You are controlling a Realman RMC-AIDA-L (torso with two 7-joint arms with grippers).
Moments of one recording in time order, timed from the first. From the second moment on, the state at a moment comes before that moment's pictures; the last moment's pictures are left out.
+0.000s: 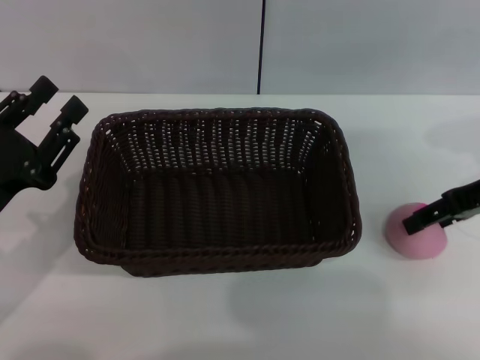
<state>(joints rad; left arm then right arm) -0.04 -2.06 1.31 0.59 0.73 1.55 -0.72 0.71 2.04 -0.77 -0.97 -2.70 -1.74 2.47</state>
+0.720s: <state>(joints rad) -0.05 -2.06 1.31 0.56 0.73 1.56 -0.73 0.69 2.03 -0.75 -1.03 -2.72 -1.73 2.49</state>
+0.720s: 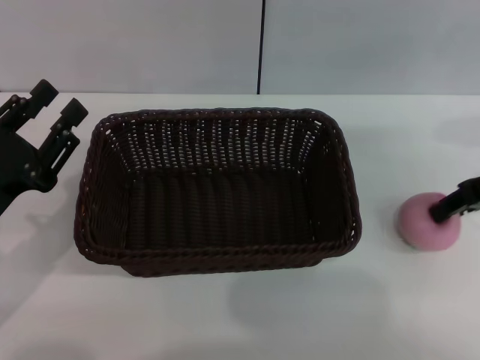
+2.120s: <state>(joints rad) -0.06 -2.07 1.22 0.42 0.72 1.63 -0.73 0.84 2.07 -1.10 -1.03 -2.19 -1.57 2.36</state>
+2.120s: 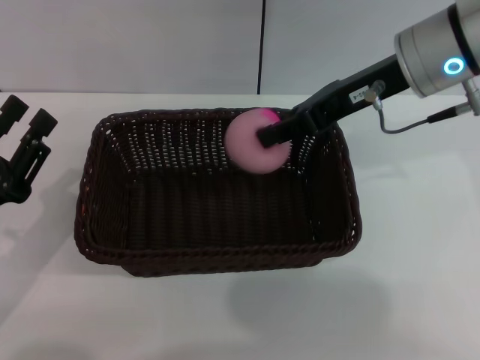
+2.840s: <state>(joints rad) -0.07 -2.06 1.10 0.35 0.72 1.62 -0.72 0.44 2.08 -0.81 -0.87 -1.59 -1.52 1.73</state>
